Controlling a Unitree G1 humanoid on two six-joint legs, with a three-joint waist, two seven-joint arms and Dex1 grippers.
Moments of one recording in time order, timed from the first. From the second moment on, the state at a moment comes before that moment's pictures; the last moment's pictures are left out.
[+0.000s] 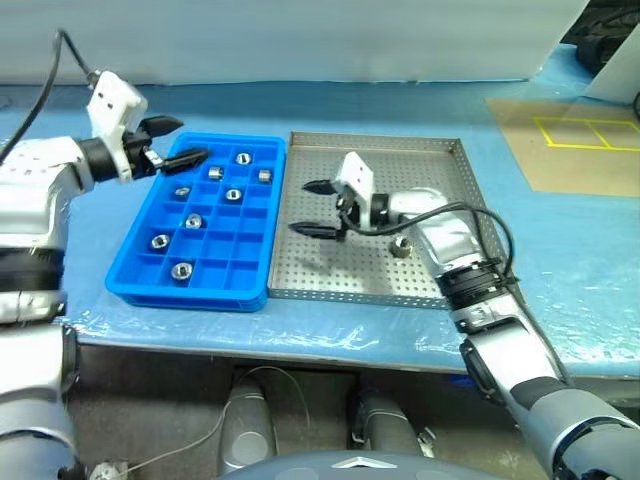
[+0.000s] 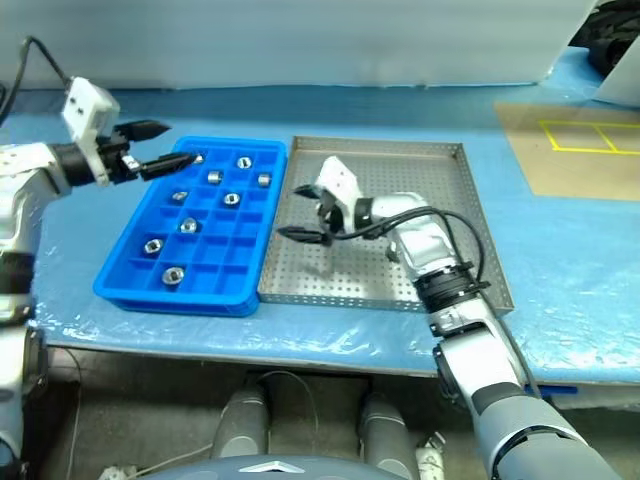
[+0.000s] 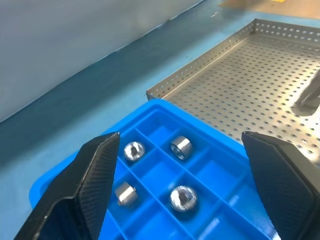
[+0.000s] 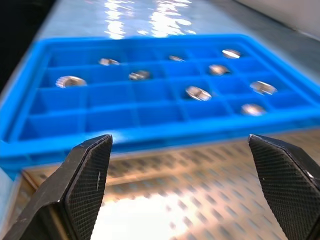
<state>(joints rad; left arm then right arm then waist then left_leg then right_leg) -0.97 0.76 0.02 0.59 -0.22 0.28 -1.07 -0.79 -0.38 0.18 0.30 0.18 0.29 1.00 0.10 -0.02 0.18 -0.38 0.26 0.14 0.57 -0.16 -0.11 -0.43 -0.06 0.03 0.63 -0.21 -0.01</state>
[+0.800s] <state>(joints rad) -1.28 0.19 -0.21 1.36 0.22 -0.20 -0.92 -0.21 -0.58 -0.15 -0.56 0.31 0.81 0.64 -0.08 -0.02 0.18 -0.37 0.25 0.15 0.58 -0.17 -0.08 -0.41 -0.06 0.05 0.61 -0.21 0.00</state>
